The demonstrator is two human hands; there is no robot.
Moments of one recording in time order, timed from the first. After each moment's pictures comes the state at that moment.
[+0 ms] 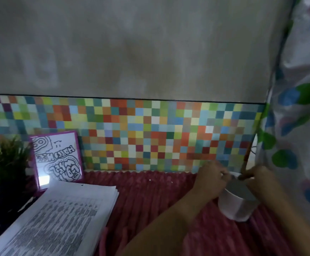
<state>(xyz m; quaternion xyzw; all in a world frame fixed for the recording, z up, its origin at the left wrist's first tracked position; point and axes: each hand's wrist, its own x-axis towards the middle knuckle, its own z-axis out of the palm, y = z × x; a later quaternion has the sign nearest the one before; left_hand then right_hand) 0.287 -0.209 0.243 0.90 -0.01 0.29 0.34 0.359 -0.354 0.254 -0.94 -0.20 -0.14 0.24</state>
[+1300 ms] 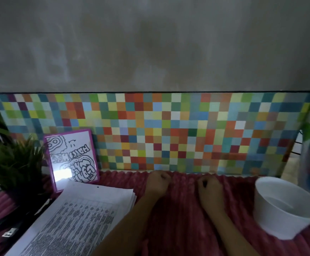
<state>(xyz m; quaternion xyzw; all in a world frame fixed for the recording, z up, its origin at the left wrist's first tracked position) 0.240 -0.018 0.169 0.85 0.28 0.23 0.38 0.336 -0.159 0.138 -0.85 -0.24 -0.14 0.46</state>
